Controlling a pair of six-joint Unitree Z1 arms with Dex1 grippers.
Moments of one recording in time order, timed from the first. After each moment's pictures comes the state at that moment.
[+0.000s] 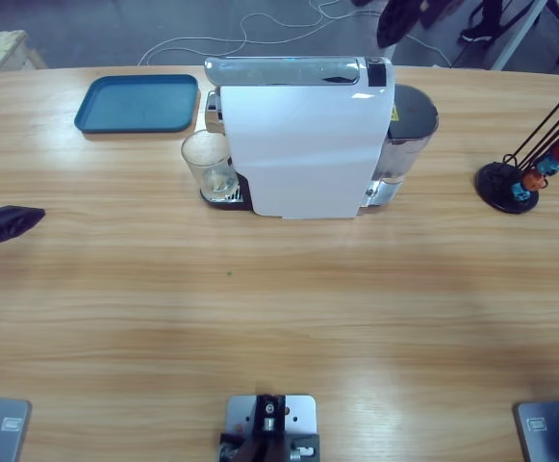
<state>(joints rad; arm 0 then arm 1) -0.71 0.92 -0.57 0.24 0.08 -0.05 0.71 2.04 -2.15 1.22 -0.20 0.01</state>
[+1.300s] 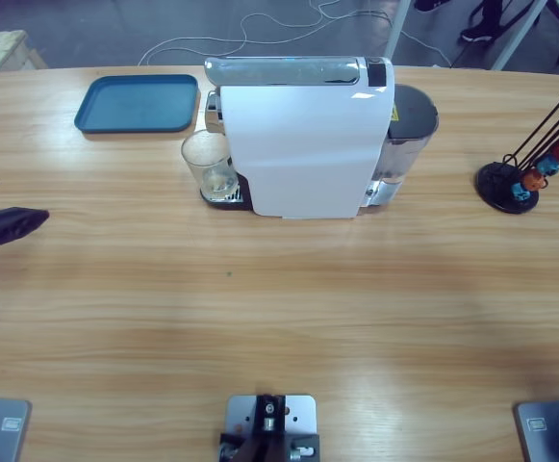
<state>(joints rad) -0.71 0.94 -0.57 0.24 0.08 -0.05 0.70 2.04 -2.44 1.41 -0.20 0.00</state>
